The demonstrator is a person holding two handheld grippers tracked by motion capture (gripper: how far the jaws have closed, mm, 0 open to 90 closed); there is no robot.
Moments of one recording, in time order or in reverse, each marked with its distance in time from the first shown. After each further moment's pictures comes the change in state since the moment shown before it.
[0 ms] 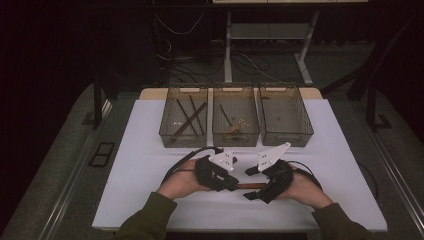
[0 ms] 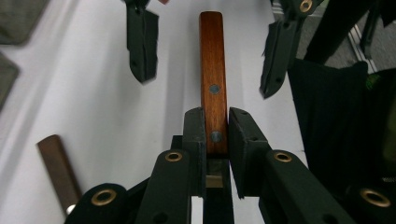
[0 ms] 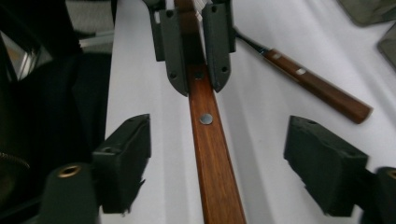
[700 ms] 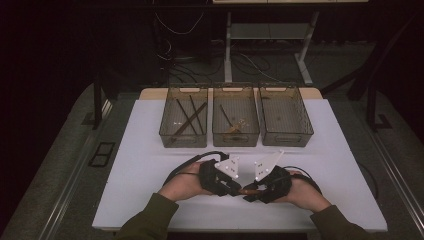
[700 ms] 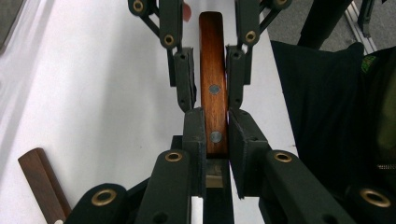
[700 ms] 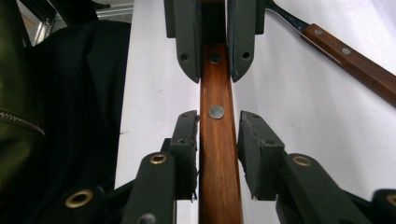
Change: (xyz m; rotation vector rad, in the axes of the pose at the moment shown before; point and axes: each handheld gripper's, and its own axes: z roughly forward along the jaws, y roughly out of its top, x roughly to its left) left arm -0.010 0.008 0.005 0.039 -0.018 0.049; right arm 0.008 -0.004 0.009 0.083 0.058 -0.058
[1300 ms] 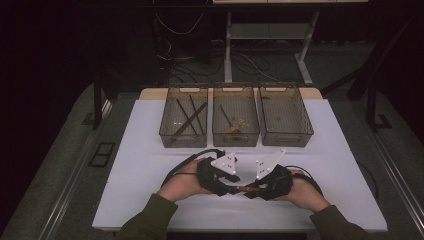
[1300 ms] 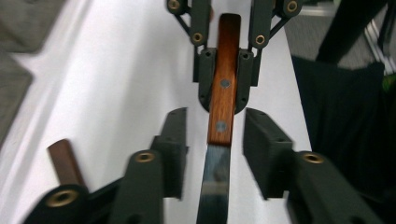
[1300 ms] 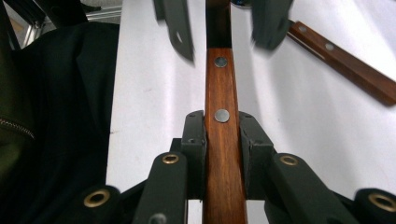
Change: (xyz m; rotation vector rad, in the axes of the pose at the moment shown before) left arm 0.003 -0.010 -0.007 -0.075 0.084 -0.070; right arm -0.002 -0.003 -0.003 -0.009 -0.025 0.026
